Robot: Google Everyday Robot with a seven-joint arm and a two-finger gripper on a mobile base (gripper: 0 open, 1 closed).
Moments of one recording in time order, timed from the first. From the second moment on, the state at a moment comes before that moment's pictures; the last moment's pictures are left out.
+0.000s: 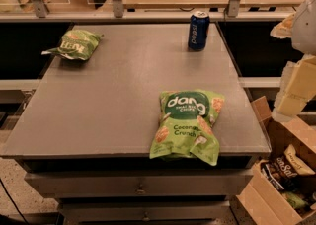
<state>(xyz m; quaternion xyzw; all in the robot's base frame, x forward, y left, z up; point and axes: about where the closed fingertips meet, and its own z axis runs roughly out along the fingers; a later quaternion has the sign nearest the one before) 0.438 -0.217 0.976 -0.60 0.78 -0.03 0.16</state>
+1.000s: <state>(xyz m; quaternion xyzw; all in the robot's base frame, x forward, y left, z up) 0.505 -0.211 0.984 -0.60 0.77 -0.01 0.20</state>
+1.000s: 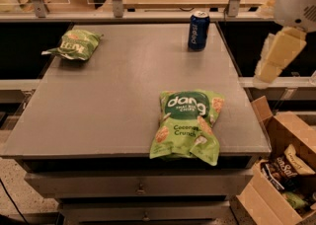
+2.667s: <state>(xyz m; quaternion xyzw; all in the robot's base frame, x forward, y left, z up) 0.695 -0.215 0.966 -0.46 0.77 0.09 0.43</state>
